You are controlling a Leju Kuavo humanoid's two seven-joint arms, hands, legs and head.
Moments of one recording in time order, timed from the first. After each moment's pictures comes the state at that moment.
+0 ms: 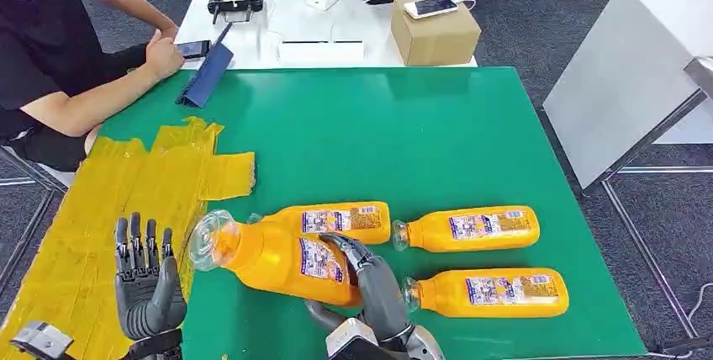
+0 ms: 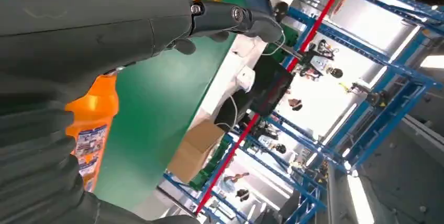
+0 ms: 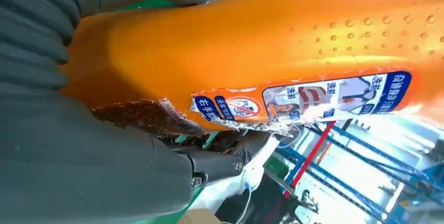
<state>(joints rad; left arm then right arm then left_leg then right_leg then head) 0.31 -0.35 0.02 -1.77 0.37 -0.12 -0.49 0.14 0.07 0.72 -1.67 0.53 -0.32 -0.14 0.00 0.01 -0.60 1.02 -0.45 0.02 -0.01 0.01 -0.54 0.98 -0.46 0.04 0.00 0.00</state>
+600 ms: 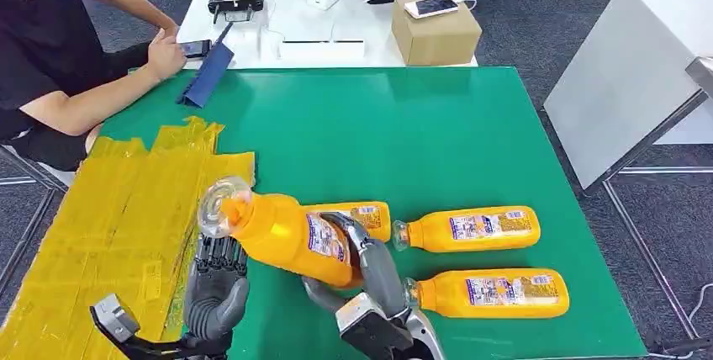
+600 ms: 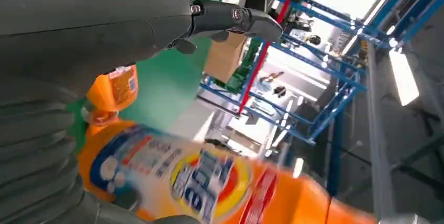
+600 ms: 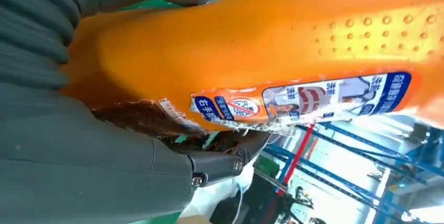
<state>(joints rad) 0.27 -0.33 -0.14 -1.66 0.24 -0.40 -0.48 0.11 0.18 0.62 -1.62 0.47 -0.22 -0.22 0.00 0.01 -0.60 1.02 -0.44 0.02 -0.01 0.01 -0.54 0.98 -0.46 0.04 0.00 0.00</state>
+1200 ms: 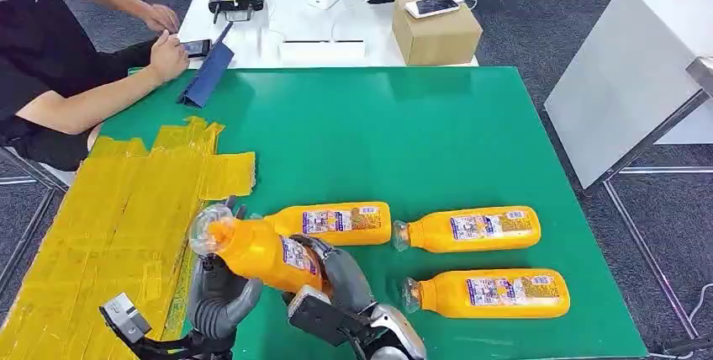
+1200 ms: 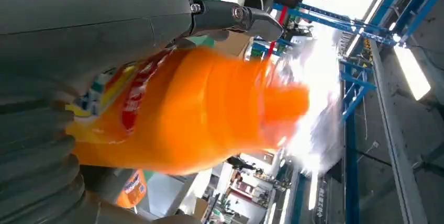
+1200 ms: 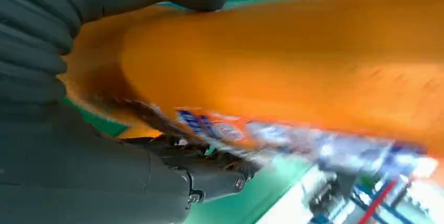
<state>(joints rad) 0.26 -0.30 -0.19 -1.67 0.15 -0.33 -0.51 -0.01 0.20 0.69 -1.33 0.58 -0.09 -0.09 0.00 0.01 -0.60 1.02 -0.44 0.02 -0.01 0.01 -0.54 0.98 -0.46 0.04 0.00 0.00</state>
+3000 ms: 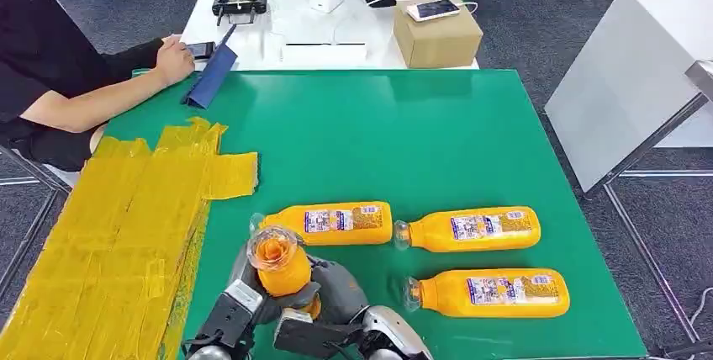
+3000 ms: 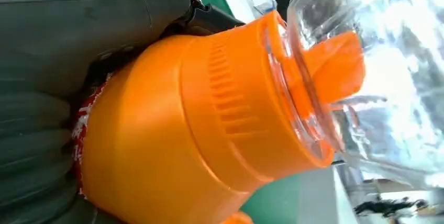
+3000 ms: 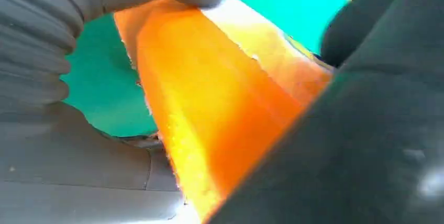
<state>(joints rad) 0.13 -0.17 -0.37 -1.50 -0.32 0.06 -0.46 -0.05 0.16 0.76 -1.28 0.70 -0.06 -0.11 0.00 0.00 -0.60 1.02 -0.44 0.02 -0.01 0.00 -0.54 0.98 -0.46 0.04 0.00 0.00</state>
